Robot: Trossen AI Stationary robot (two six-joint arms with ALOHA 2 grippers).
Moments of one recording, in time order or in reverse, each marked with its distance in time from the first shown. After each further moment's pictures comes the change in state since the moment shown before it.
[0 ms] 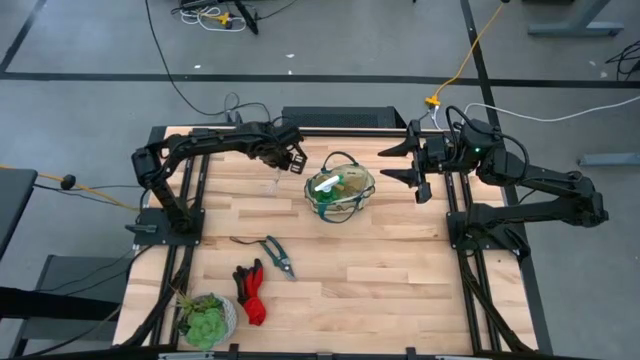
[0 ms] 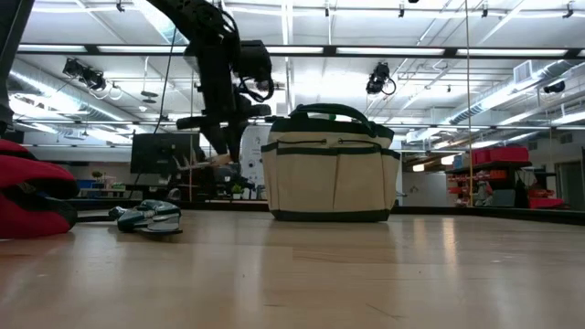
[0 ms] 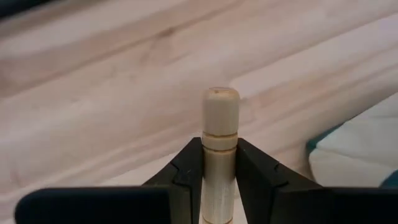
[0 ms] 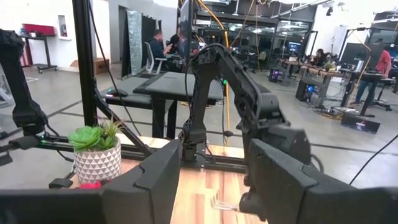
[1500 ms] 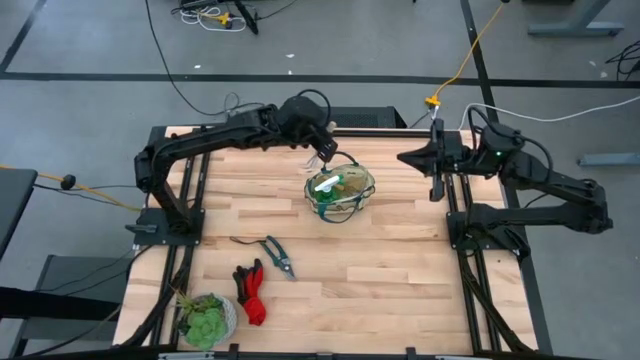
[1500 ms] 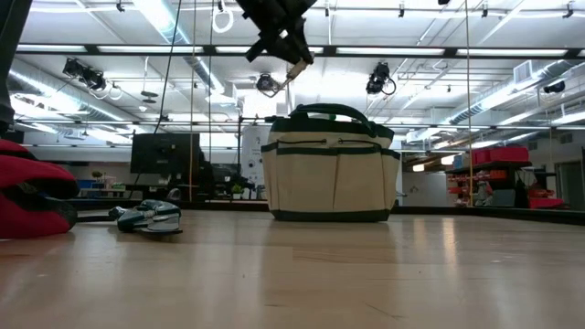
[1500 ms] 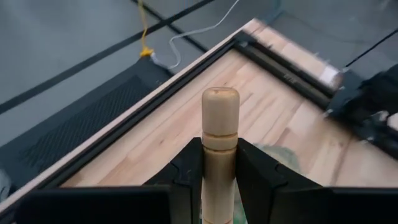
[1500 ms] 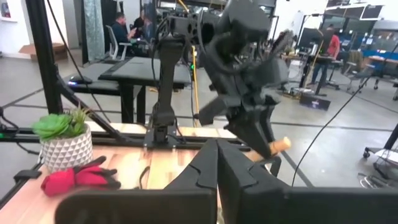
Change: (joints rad) left arm -0.162 0.001 0.433 0.193 -0.046 0.335; right arm 0.000 -0.149 0.000 -0.205 0.165 -0.020
